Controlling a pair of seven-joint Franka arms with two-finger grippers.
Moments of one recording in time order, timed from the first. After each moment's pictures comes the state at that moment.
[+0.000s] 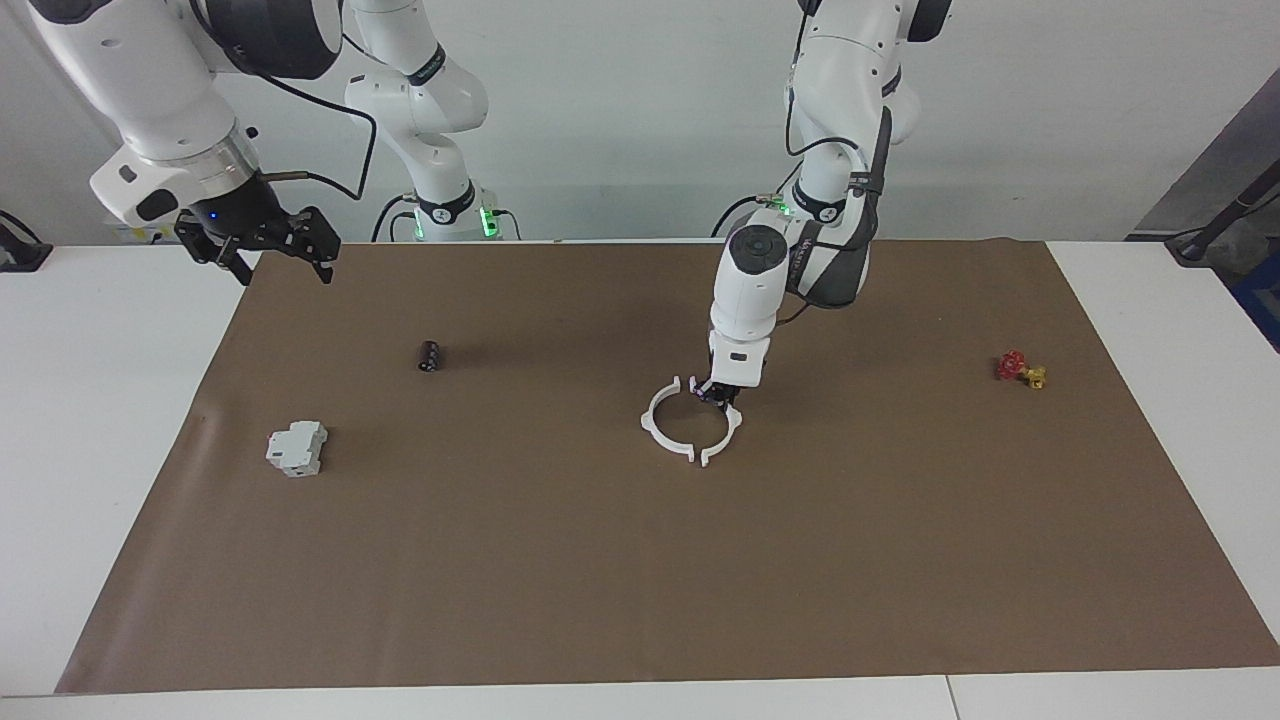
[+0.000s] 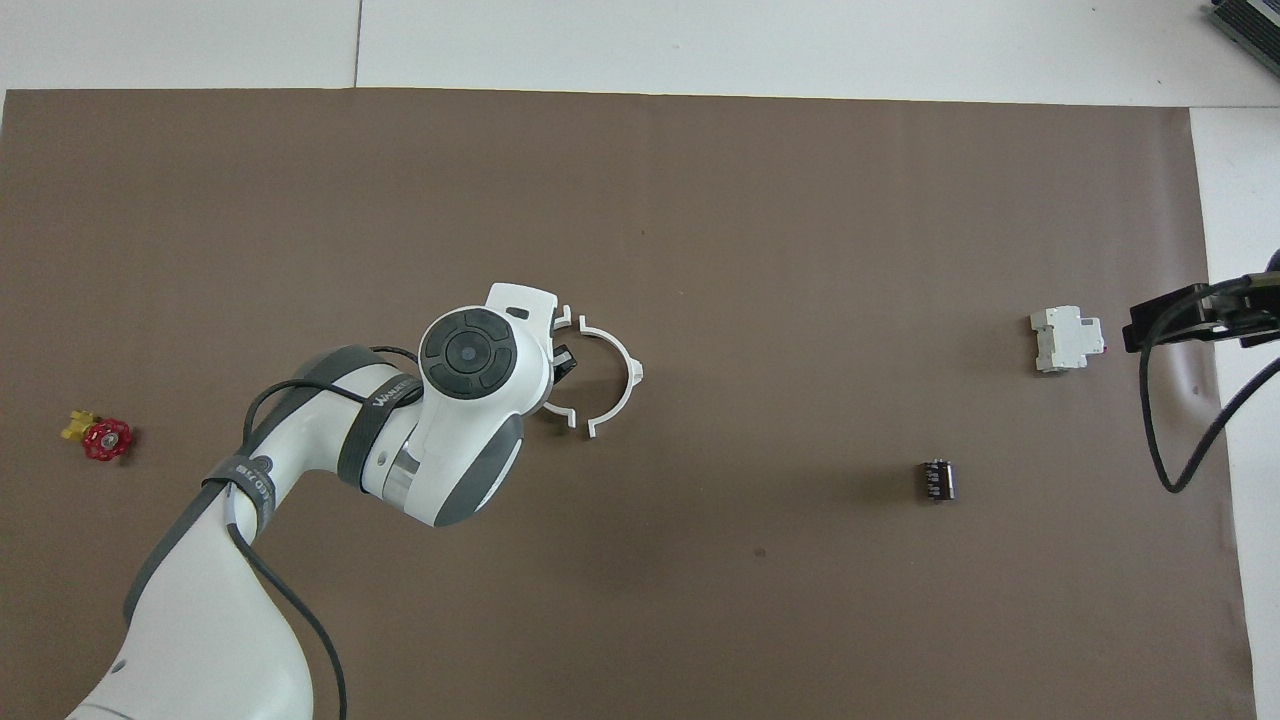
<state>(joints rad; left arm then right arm) -0.57 0.30 -0.01 -2.02 0.02 2.35 -1.16 0.02 0.02 -0.07 -1.56 -0.03 1.51 -0.07</state>
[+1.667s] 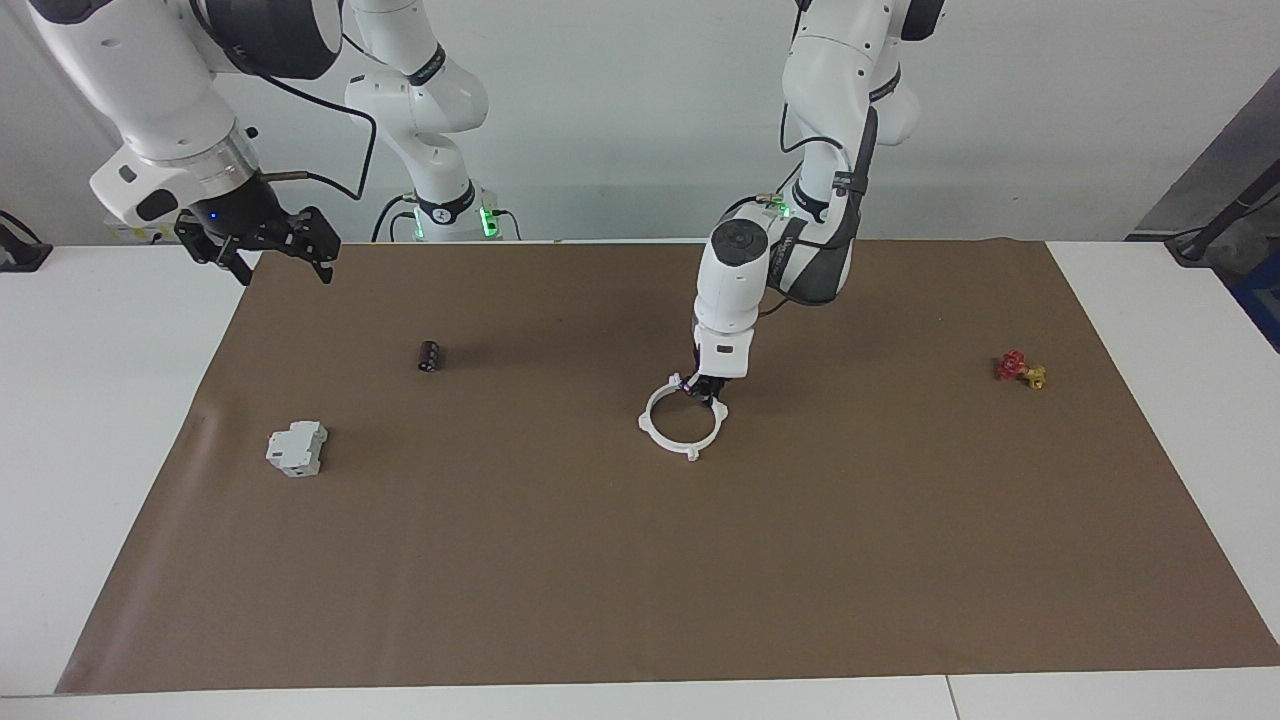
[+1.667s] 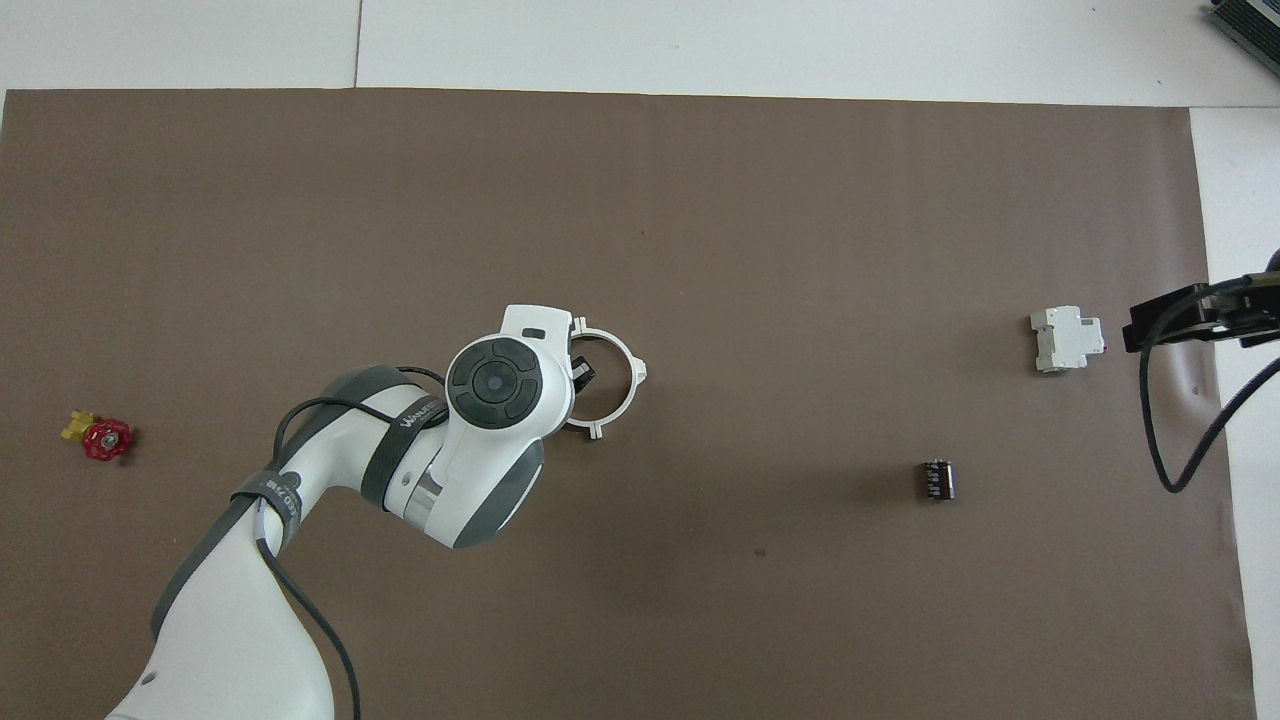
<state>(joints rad) -0.60 0.29 -0.01 -2.05 0.02 2.40 -1.21 0.02 0.02 -0.07 -1.56 -0.03 1.51 -0.07</state>
